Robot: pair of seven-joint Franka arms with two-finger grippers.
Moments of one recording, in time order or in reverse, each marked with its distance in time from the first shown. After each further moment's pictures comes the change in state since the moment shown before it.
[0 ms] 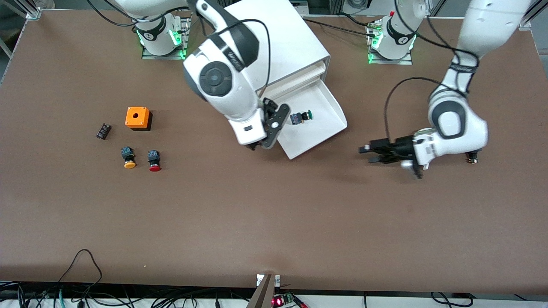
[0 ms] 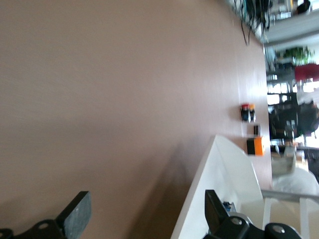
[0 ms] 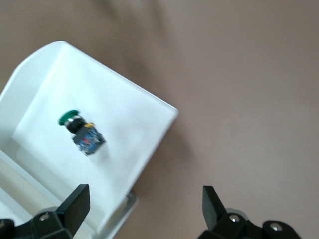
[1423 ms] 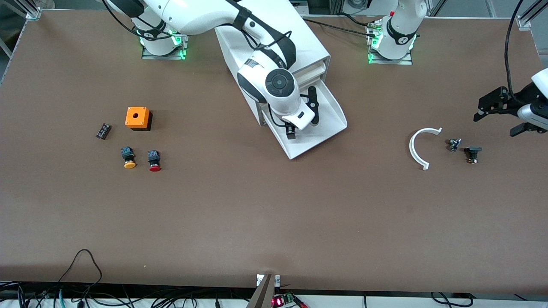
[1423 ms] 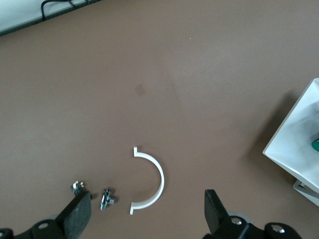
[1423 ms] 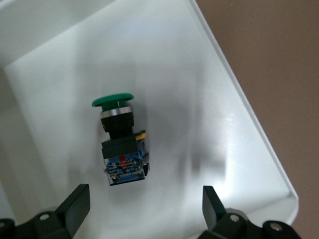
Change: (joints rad) left arm 0.067 -0.372 -0.015 0.449 1.083 -0.421 -0.491; right arm 0.153 0.190 -0.003 0.026 -0.111 0.038 -0.347
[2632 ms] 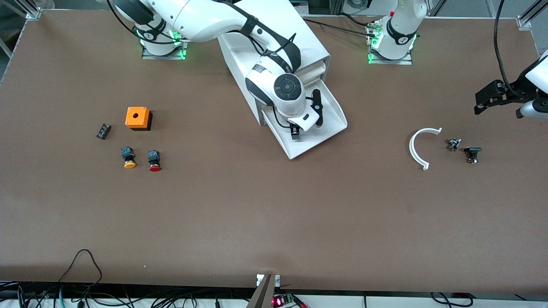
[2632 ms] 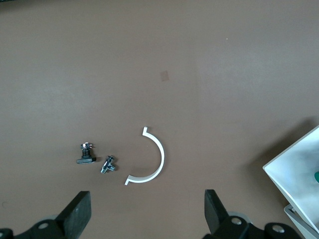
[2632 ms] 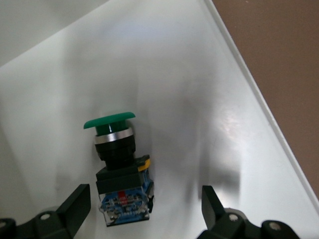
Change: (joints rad) left arm -0.073 -0.002 0.001 0.068 0.117 -0.089 -0.322; right arm 0.038 0.061 0.000 0.040 -0.026 0.026 0.033
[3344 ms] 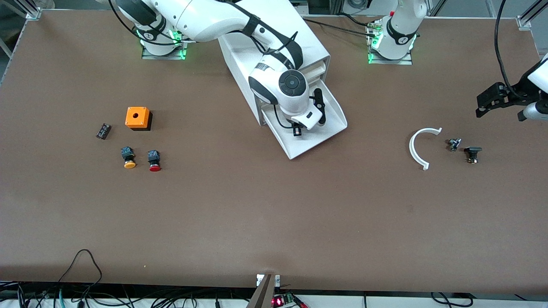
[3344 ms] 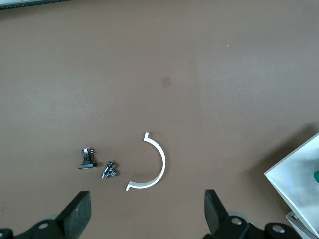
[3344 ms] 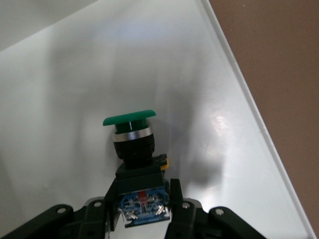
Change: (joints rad) left arm 0.000 0.005 0.004 0.000 0.000 0.025 0.000; right arm 0.014 0.009 0.000 0.024 -0.059 0.001 0.000
